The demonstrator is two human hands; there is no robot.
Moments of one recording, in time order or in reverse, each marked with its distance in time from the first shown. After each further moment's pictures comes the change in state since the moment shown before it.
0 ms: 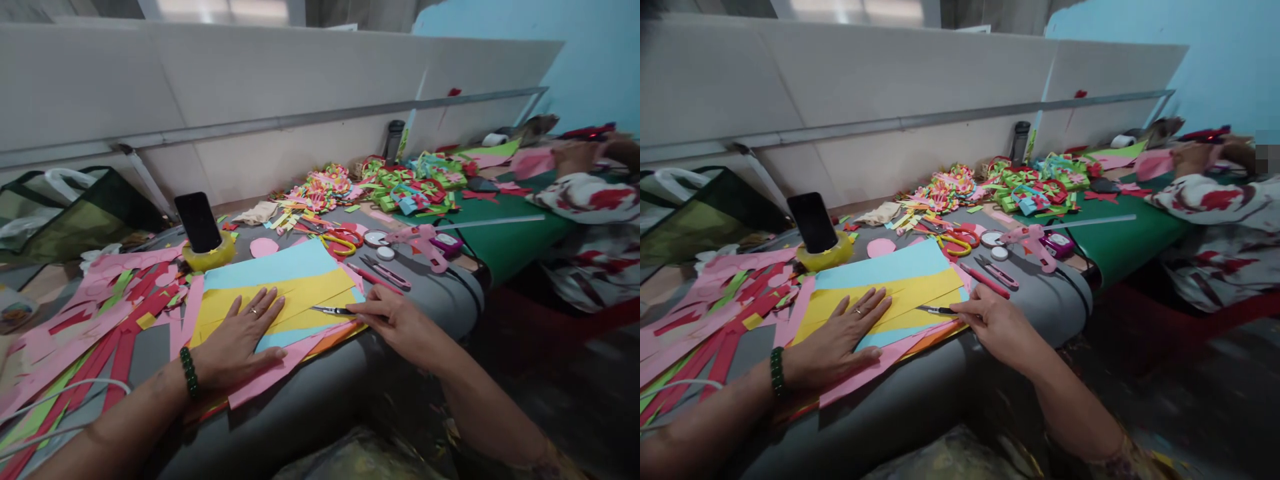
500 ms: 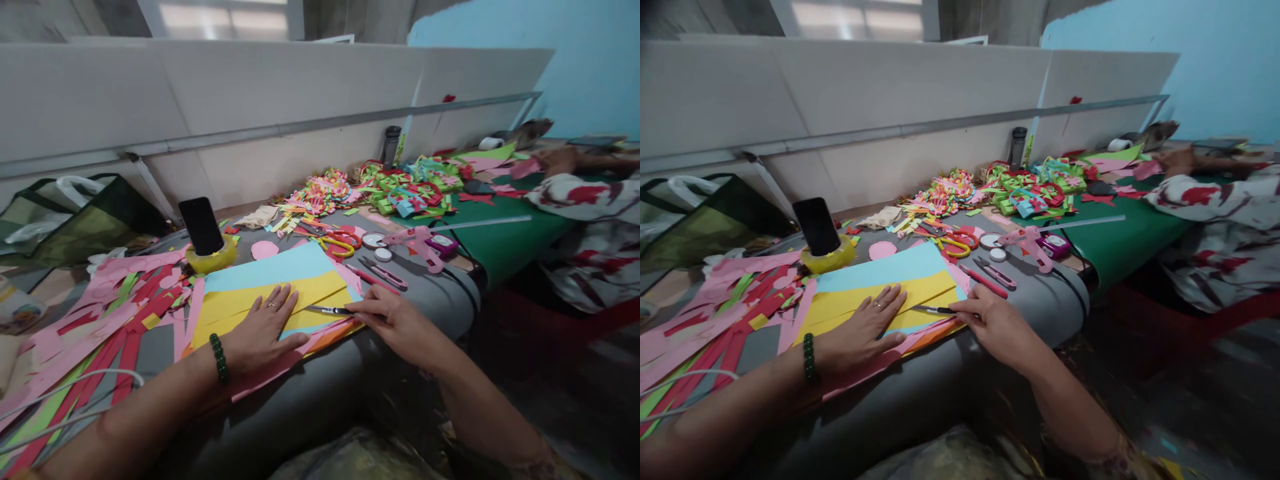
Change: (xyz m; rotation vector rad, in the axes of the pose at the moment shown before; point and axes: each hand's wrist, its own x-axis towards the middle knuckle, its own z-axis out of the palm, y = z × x) left_hand 0.028 0.028 -0.001 -0.082 -0.036 -0.038; right_hand -0.002 -0.010 -0.003 0.036 0.015 -0.013
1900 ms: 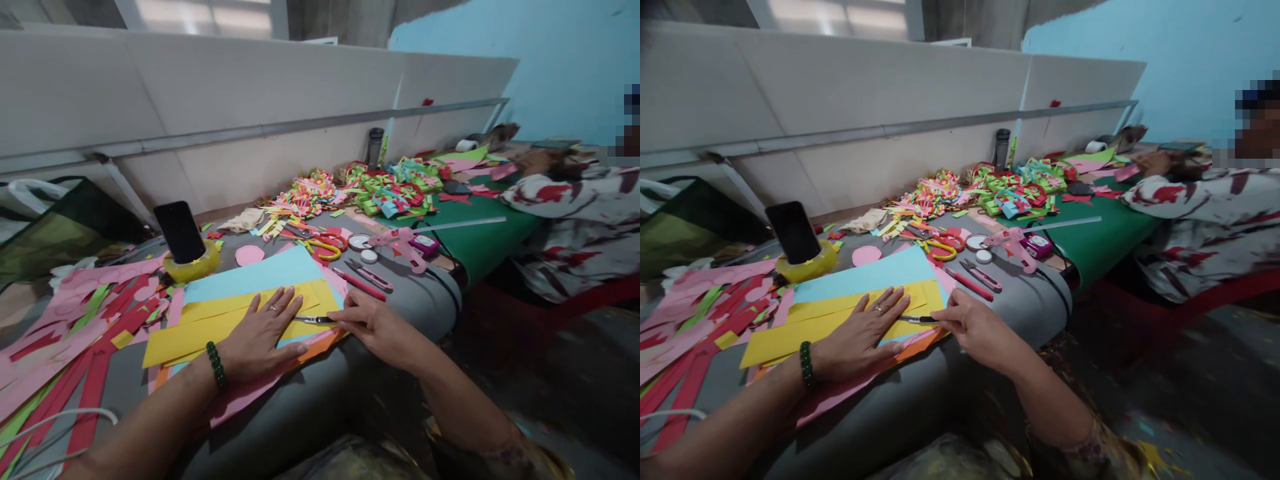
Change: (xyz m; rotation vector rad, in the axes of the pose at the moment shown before) left_hand 0.019 0.002 0.005 0.067 0.054 0.146; right_hand 0.004 0.000 0.002 0.006 -0.070 -0.037
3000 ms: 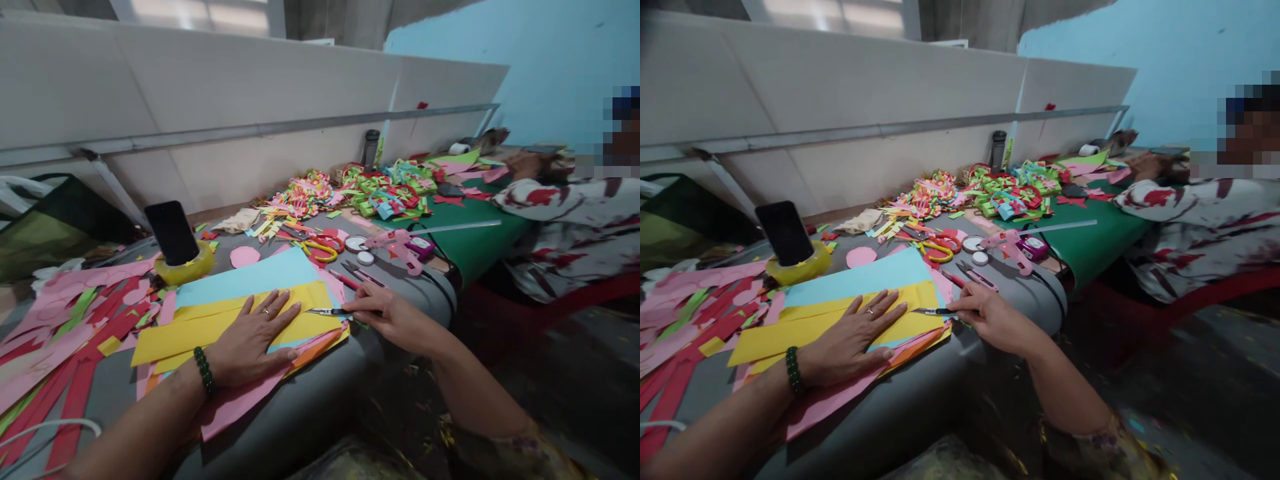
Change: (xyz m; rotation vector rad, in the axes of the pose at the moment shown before) left_hand -0.001 -0.007 -0.004 -0.029 0.011 0.074; right_hand -0.001 0.027 -0.028 -0.049 -0.012 -0.041
